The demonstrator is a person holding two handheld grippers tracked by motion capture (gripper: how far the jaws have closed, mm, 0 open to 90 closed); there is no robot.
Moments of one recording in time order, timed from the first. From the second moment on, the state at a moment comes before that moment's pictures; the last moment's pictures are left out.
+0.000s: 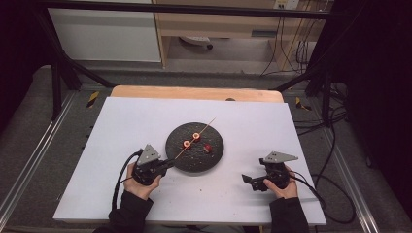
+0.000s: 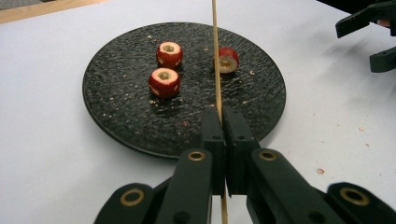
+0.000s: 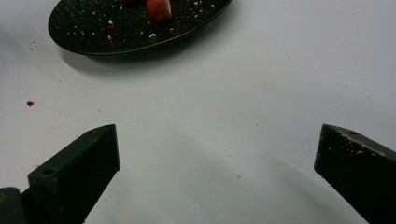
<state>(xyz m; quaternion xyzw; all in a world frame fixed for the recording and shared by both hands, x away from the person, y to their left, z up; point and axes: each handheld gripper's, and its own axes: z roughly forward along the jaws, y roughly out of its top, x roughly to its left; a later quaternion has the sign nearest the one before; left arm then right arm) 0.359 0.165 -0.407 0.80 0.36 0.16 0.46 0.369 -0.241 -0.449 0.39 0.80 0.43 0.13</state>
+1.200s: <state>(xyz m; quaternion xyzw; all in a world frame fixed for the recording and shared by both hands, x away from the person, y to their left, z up) 0.389 0.119 -0.442 0.82 0.40 0.19 0.37 0.369 -0.241 -0.452 0.39 0.80 0.43 0.13</state>
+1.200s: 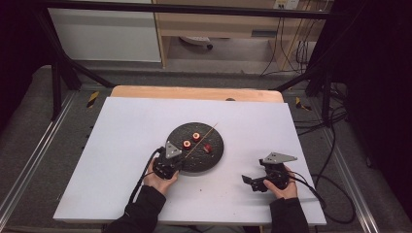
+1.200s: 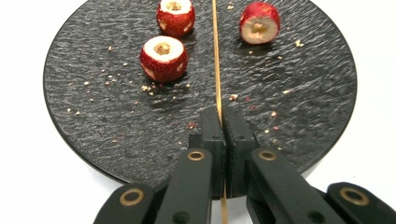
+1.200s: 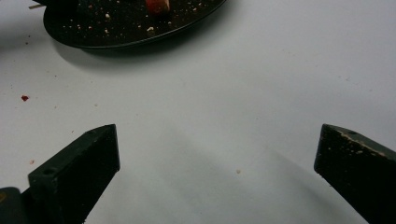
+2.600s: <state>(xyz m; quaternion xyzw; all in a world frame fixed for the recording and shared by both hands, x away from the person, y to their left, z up) 0.368 0.198 -0.413 0.84 0.33 0.14 0.40 0.367 -0.241 -0.451 0.40 0.80 0.43 0.13</state>
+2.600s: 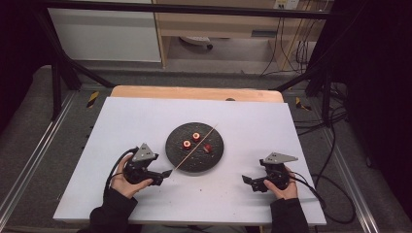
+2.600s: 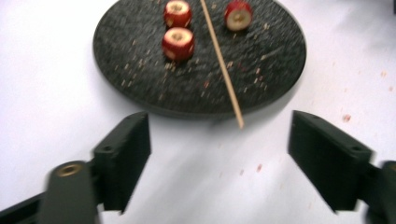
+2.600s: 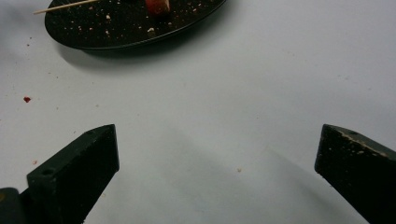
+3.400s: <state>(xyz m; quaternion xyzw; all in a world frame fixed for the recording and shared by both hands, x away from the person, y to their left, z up) 0.348 0.260 -0.451 0.82 0.36 0.16 0.41 0.367 -0.240 -0.455 0.40 0.81 0.42 0.13</state>
